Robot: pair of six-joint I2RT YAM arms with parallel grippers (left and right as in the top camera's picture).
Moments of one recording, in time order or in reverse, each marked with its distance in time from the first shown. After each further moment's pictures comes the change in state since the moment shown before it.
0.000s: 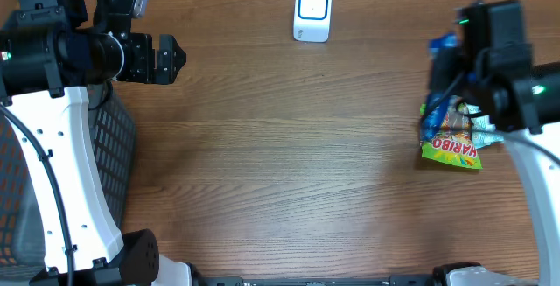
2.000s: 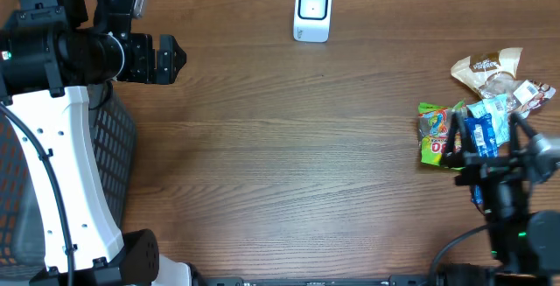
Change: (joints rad) left arm 0.000 0.000 0.000 0.000 0.000 0.000; right arm -0.181 -1.111 -1.163 1.091 -0.324 -0.113
